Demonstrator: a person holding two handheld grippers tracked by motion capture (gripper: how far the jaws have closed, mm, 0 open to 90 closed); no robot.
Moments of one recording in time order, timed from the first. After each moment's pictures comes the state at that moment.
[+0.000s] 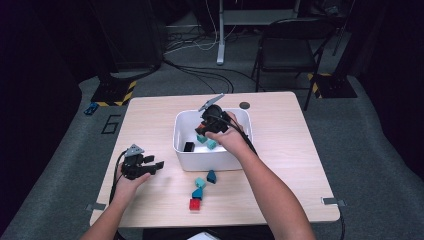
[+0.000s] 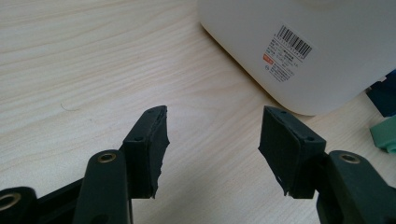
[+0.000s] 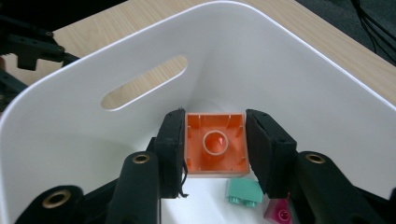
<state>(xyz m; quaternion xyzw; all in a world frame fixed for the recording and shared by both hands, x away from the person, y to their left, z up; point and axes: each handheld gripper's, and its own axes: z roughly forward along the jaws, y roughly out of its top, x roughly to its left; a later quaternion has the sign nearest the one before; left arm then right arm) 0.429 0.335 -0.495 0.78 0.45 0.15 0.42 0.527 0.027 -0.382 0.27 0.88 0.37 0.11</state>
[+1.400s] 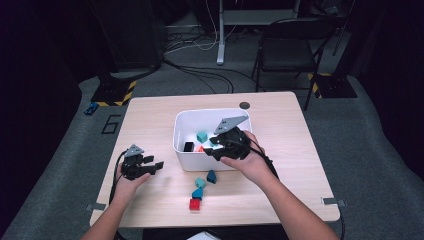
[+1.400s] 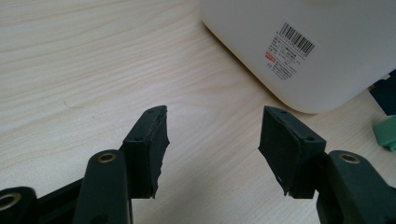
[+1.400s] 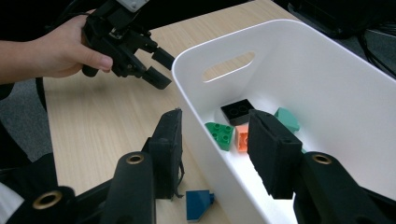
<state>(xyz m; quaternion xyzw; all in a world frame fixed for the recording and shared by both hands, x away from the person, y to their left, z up) 0.428 0.335 -0.495 0.78 0.45 0.15 0.41 0.416 -0.020 -0.349 0.22 0.87 0.43 0.12</state>
